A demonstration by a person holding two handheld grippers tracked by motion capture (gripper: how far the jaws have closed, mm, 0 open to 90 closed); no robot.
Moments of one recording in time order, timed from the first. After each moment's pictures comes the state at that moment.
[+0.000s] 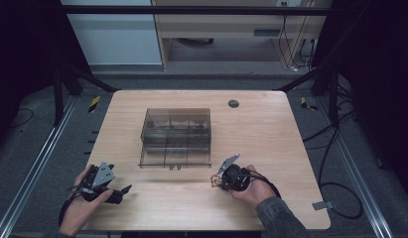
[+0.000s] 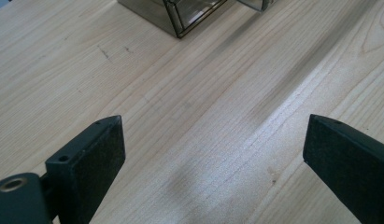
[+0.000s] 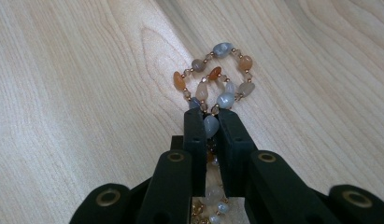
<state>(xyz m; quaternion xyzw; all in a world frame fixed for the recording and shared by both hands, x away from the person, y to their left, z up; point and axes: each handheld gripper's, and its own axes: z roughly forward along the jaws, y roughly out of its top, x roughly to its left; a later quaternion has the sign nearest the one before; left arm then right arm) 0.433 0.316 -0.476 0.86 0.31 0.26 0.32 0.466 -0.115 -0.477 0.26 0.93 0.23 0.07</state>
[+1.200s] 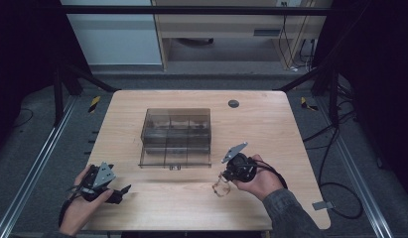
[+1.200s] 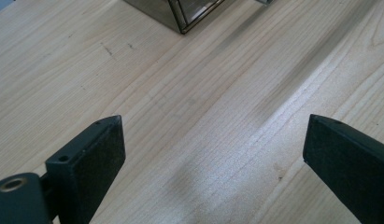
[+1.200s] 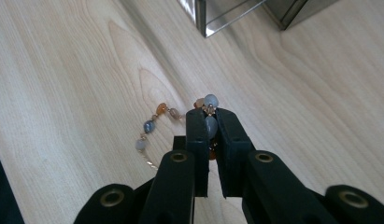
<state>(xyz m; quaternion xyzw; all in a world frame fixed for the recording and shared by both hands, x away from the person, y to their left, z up) 0.433 0.316 -0.477 0.86 0.30 0.27 0.31 0.471 -0.126 -0.427 0.26 0.92 0.26 0.09</state>
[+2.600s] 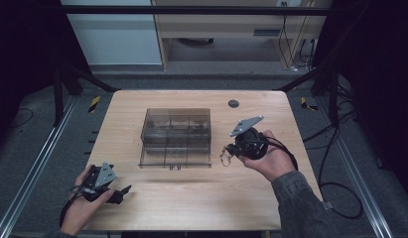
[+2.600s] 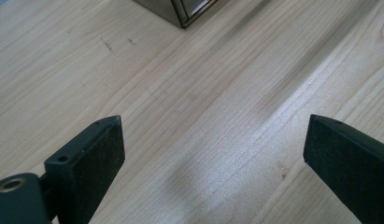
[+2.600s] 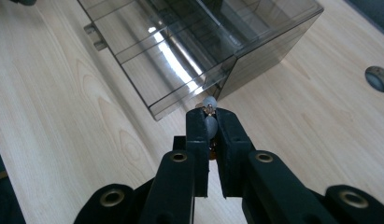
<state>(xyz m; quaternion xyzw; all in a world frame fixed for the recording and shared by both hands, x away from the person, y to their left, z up) 0.435 0.315 -0.479 0.86 0.30 0.27 0.30 0.486 -0.139 -0.342 0.27 0.90 0.32 0.15</state>
